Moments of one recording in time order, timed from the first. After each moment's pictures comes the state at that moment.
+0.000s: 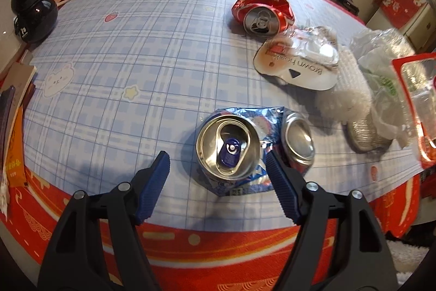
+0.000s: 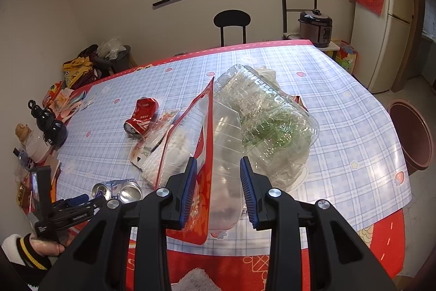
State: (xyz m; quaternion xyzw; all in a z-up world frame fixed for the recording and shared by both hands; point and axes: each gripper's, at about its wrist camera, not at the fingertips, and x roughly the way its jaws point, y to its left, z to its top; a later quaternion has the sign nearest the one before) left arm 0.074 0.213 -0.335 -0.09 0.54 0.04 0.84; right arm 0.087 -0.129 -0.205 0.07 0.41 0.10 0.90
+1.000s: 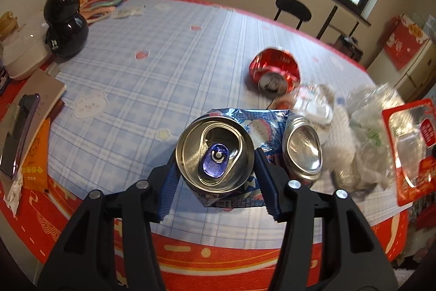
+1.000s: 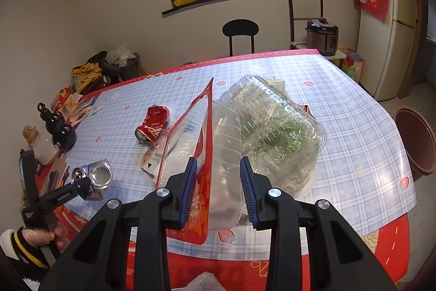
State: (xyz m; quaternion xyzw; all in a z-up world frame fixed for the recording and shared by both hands) left arm 0.055 0.244 -0.270 -0.14 0.44 0.08 0.88; right arm 0.081 -0.122 -0.195 0.08 0.39 0.12 0.91
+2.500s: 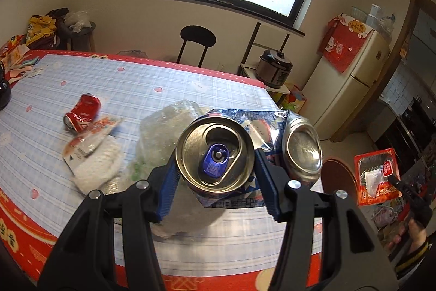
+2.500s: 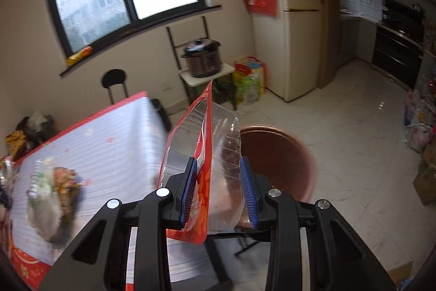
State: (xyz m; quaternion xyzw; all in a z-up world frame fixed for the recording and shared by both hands) left arm 0.109 -0.129 -0.169 -0.13 0.36 -0.02 0.92; right arm 0.109 -0.594 -0.211 0.13 0.35 -0.09 0.92
